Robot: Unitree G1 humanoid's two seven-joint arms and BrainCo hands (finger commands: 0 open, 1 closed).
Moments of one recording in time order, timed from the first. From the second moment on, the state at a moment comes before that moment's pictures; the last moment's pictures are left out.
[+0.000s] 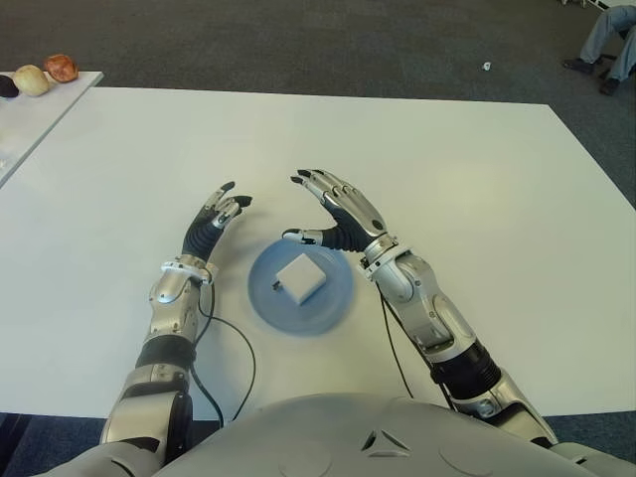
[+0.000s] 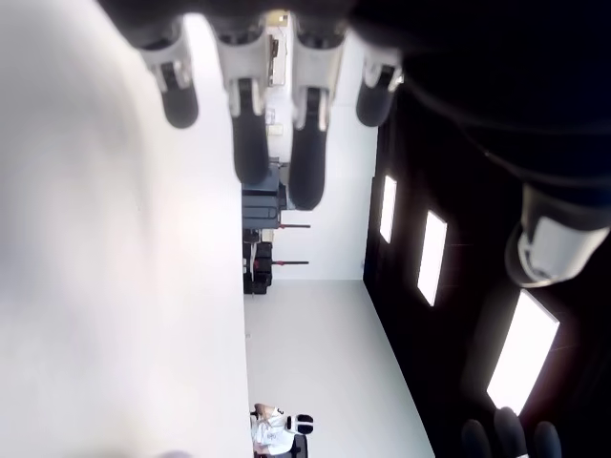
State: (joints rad) left arm -0.13 0.20 0.19 0.70 -0.23 -0.49 -0.47; right arm -0.13 -0.20 0.50 -0.19 -0.79 0.00 0.07
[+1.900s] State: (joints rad) left arm -0.18 0.21 0.22 0.79 -0.26 -0.49 -0.48; right arm -0.19 0.05 -0.16 0.70 0.03 -0.55 -0.18
